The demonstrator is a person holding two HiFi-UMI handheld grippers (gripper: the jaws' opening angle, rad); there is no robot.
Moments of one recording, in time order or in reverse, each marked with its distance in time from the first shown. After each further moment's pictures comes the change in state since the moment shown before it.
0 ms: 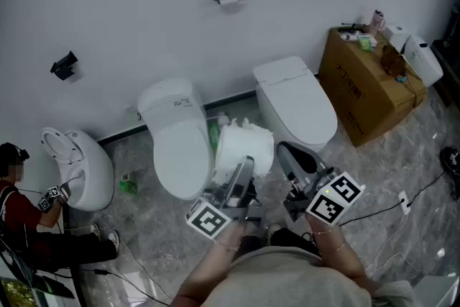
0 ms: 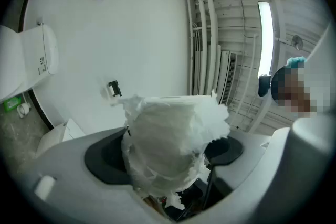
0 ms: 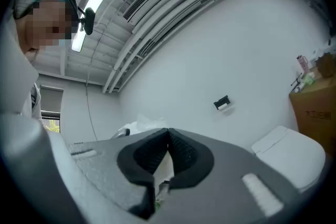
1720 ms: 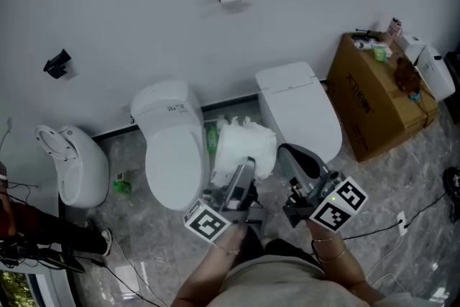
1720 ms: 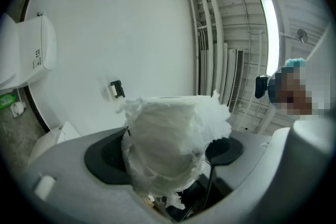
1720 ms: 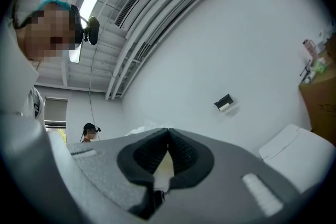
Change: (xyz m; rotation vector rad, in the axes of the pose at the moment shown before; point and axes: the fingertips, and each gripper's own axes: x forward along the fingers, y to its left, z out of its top) left arm 0.108 0.069 -0.019 0.013 -0.050 0.027; right arm 0.055 -0.109 0.033 0.061 -0.009 0.088
